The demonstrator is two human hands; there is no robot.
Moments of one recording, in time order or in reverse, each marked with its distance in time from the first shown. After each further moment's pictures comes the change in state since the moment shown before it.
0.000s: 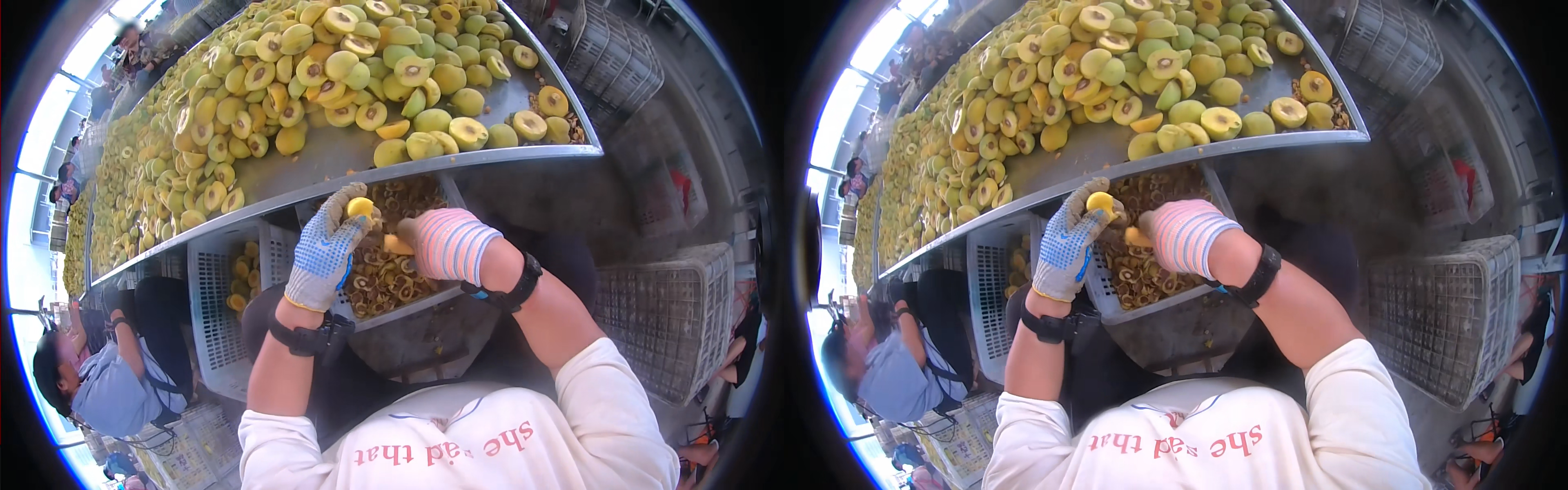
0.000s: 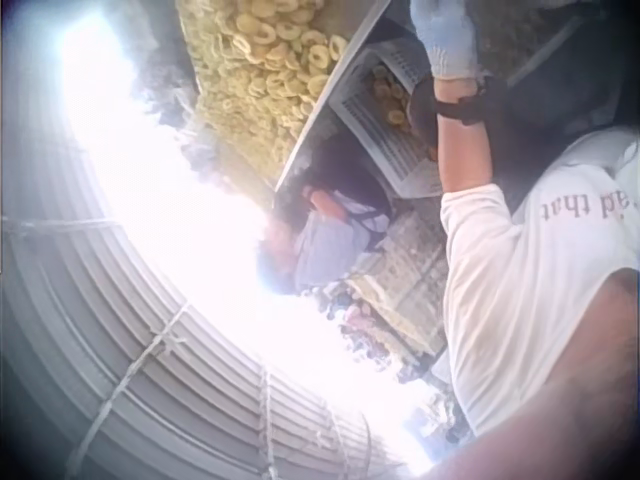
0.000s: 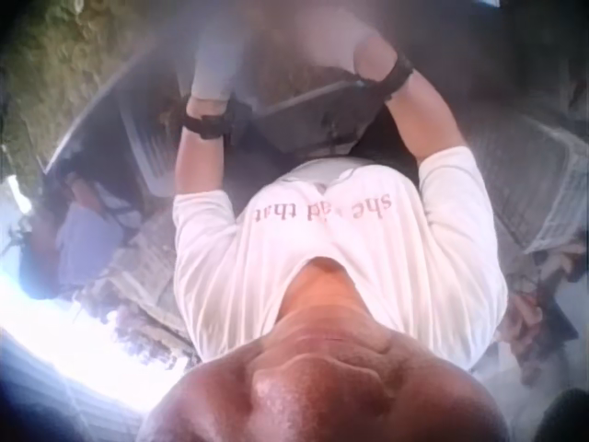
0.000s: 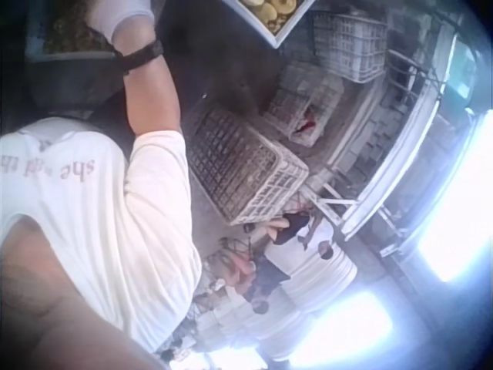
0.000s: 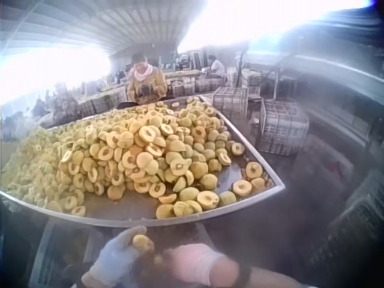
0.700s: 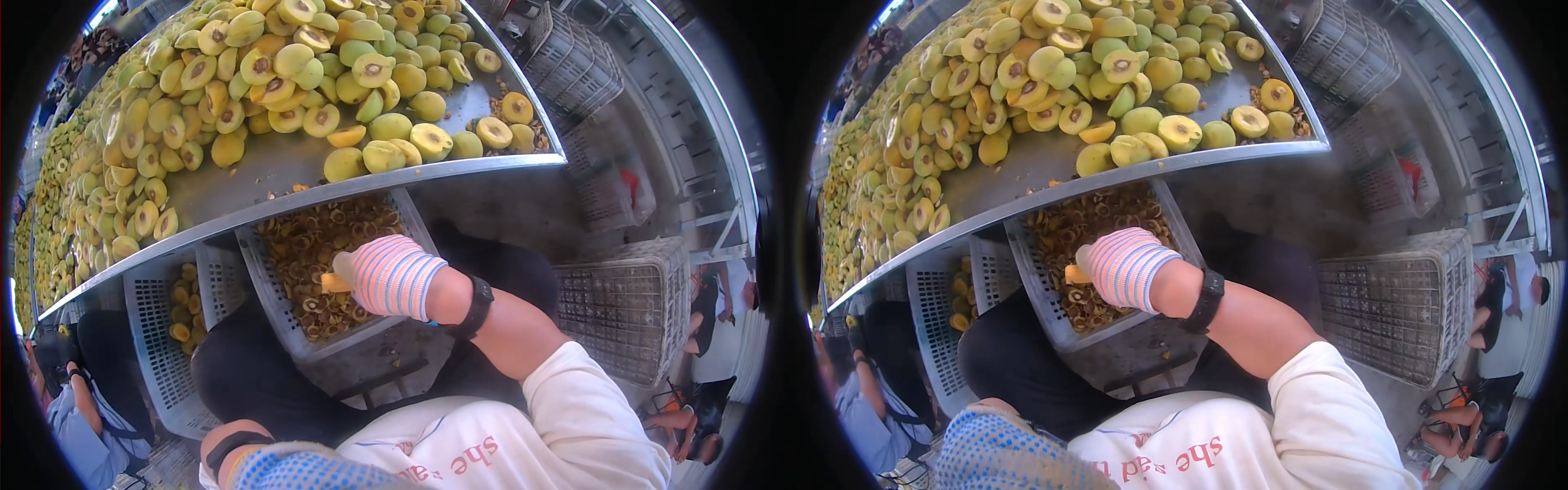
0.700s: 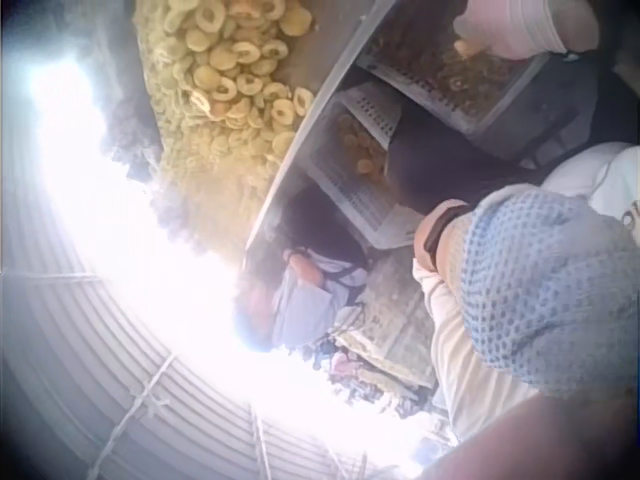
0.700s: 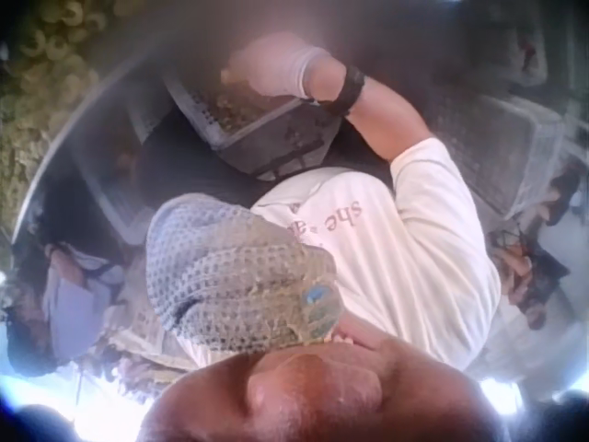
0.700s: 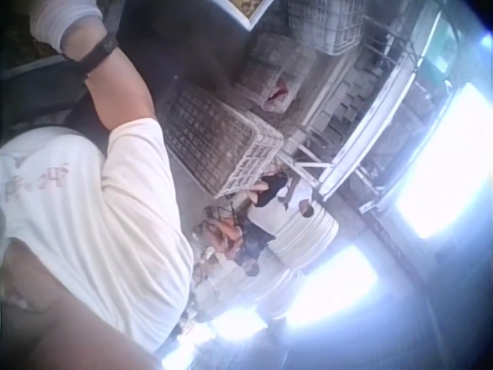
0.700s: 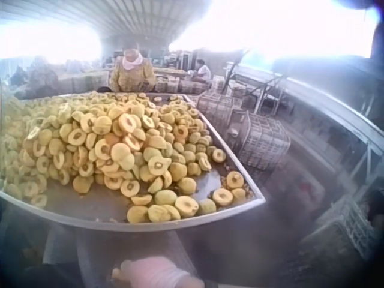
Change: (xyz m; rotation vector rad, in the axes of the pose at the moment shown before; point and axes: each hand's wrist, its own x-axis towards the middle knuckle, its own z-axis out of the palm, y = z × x) left_hand -0.079 0.090 0.025 0.687 -0.617 0.804; right_hand 0.034 -0.012 0.023 -0.014 0.022 -0.066
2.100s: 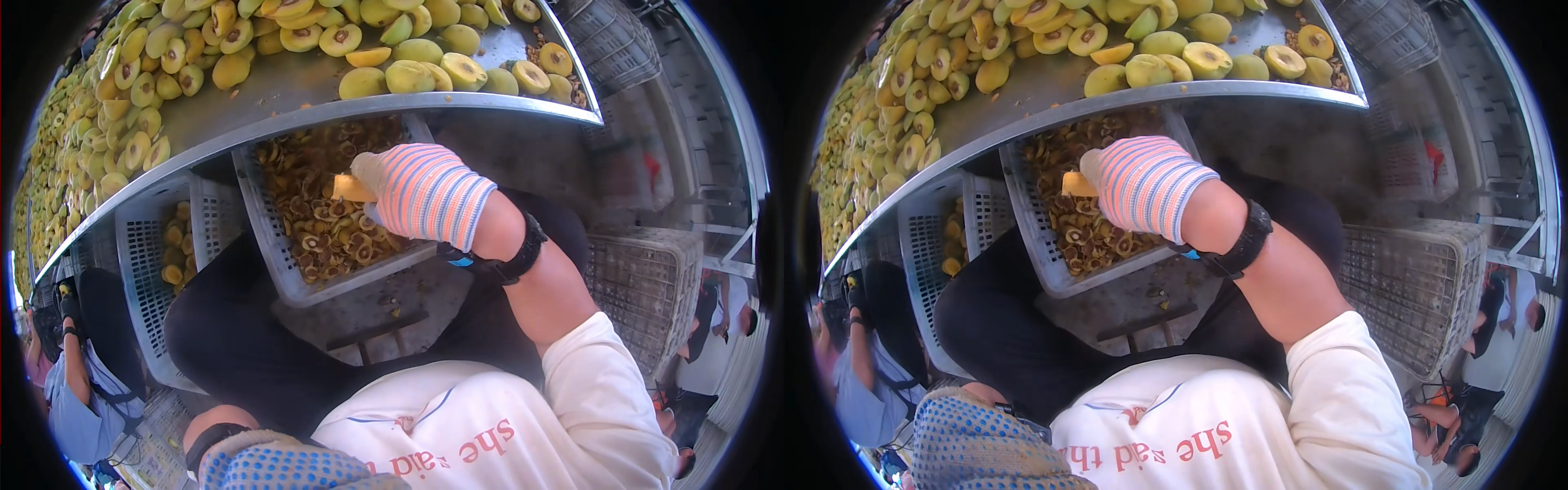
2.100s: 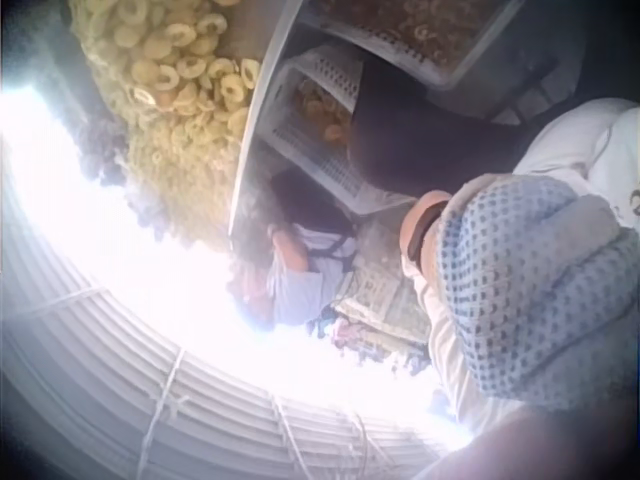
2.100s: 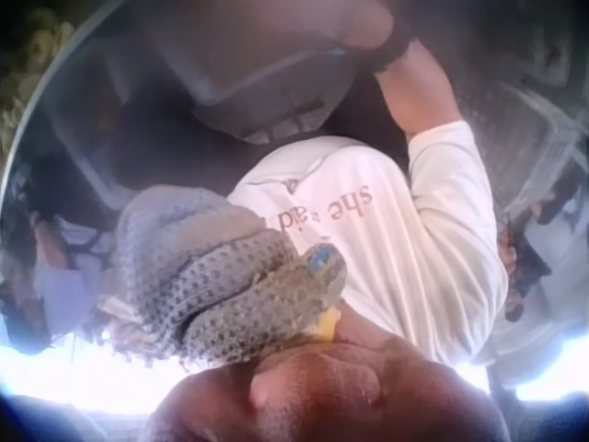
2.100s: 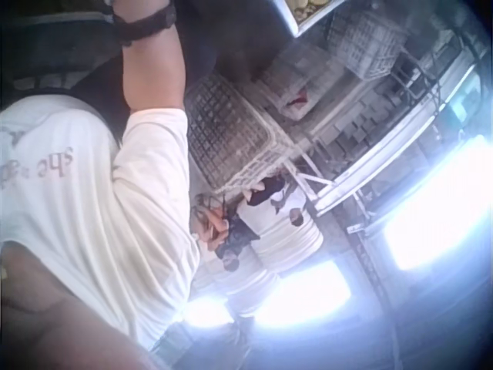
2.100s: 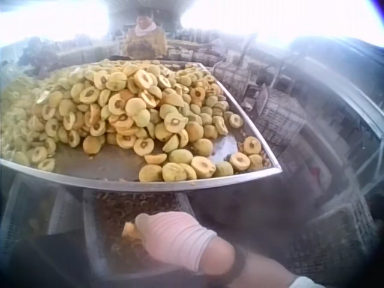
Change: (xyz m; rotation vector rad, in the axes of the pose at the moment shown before) left_hand -0.023 0.036 0.002 0.052 -0.029 -0.042; right_hand -0.001 0.001 -0.017 -0.012 0.043 0.055
